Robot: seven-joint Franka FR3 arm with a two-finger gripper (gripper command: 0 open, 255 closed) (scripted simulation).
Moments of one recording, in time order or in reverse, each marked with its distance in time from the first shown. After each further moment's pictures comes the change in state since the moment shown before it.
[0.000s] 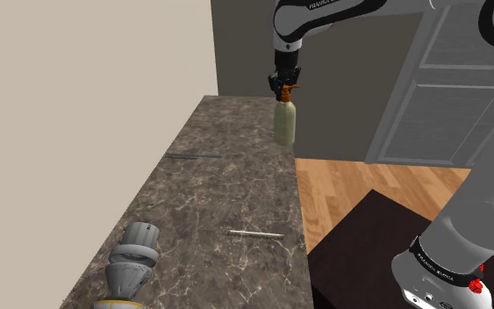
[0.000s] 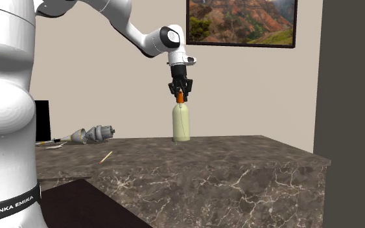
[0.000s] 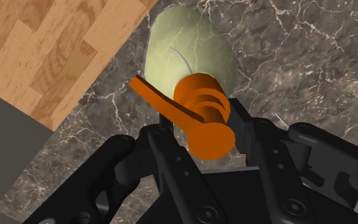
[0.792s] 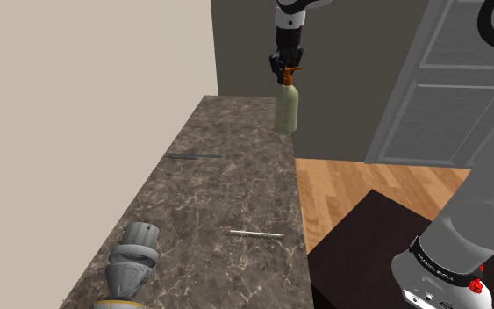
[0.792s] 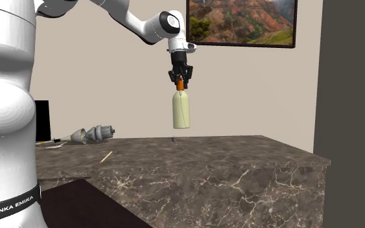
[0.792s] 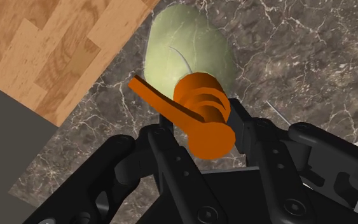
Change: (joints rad) arm 0.001 0.004 0.001 0.161 0.004 -0.157 -0.014
